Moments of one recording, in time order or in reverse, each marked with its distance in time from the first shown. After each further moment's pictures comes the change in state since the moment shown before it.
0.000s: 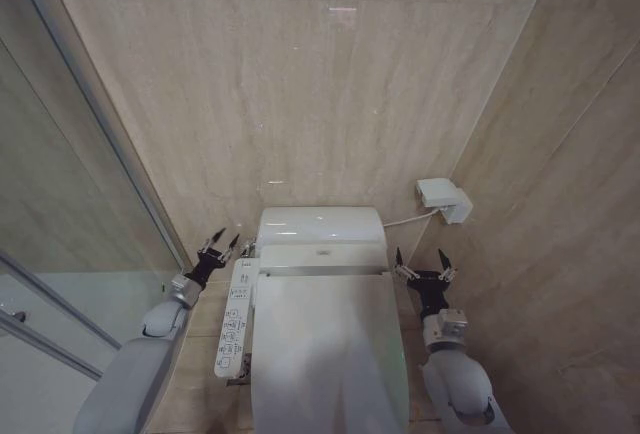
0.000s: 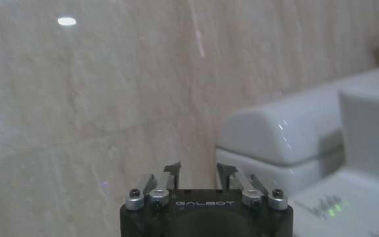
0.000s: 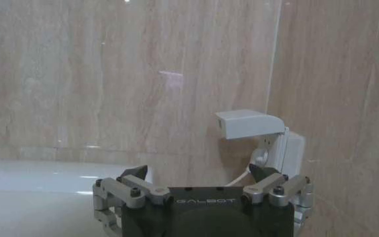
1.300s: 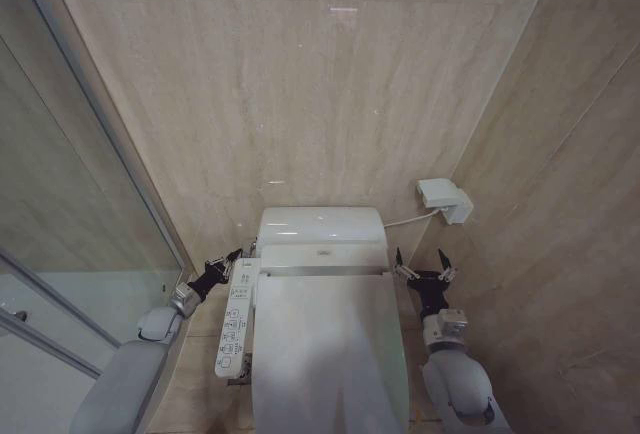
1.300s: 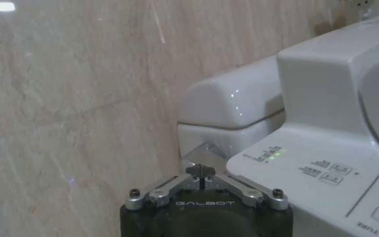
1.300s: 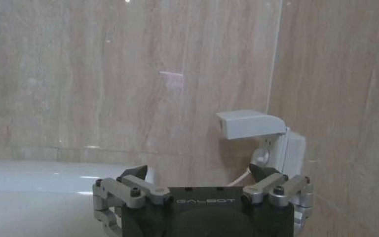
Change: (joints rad) left arm 0.019 0.015 -0.015 0.015 0.085 -0.014 0.125; right arm 0.000 0.000 0.000 0.000 0.000 0.000 0.000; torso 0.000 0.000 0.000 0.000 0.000
